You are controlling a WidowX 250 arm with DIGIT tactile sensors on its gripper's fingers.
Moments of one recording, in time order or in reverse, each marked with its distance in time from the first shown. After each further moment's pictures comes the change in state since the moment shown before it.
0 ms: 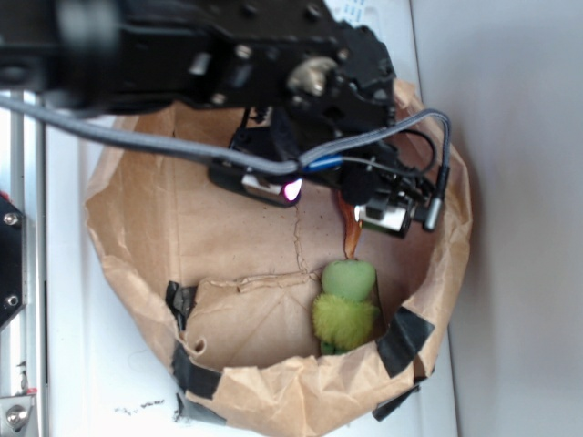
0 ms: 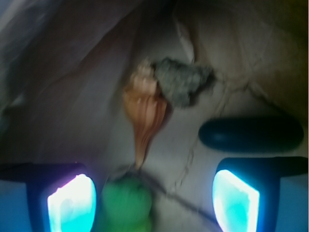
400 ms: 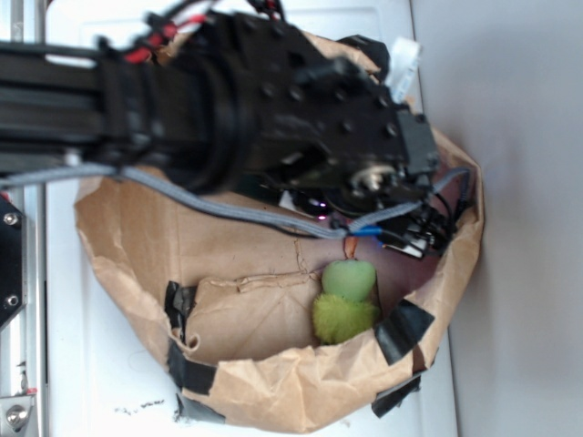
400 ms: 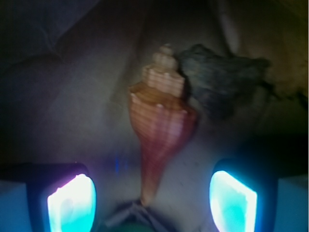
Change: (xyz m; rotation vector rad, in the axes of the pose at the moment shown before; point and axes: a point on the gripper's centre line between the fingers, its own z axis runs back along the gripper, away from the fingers) arm -0.001 -0.018 -0.038 0.059 -0.071 -0.043
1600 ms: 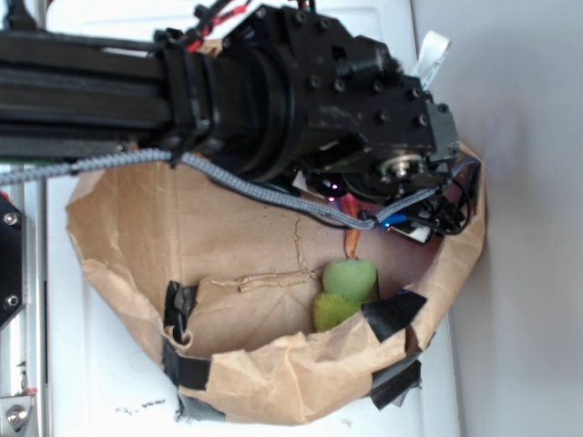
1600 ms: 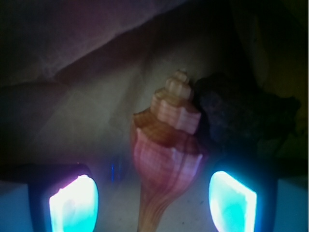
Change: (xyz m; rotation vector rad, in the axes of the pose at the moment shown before) arm 0.022 0.005 -0.005 0.042 -0.032 -0.030
